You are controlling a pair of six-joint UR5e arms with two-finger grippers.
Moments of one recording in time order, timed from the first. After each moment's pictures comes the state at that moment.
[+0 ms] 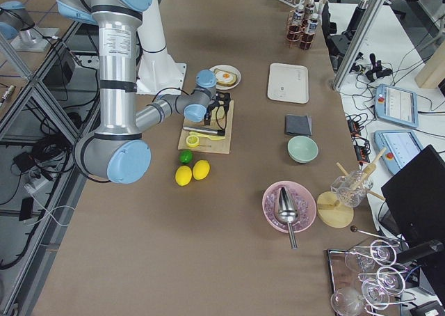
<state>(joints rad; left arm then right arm) -1.54 -1.35 -2.03 -1.52 -2.38 0.07 0.47 -1.59 1.94 -0.98 1.98 1.32</state>
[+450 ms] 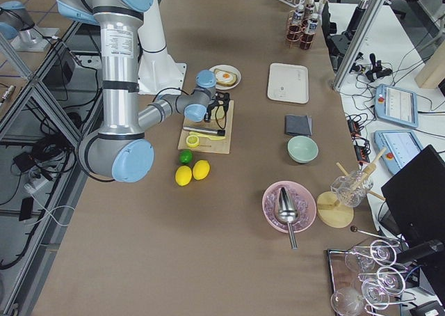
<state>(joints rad) -1.54 -1.35 -2.03 -1.52 -2.38 0.07 0.46 -1.57 1.93 -0.98 1.97 1.32</state>
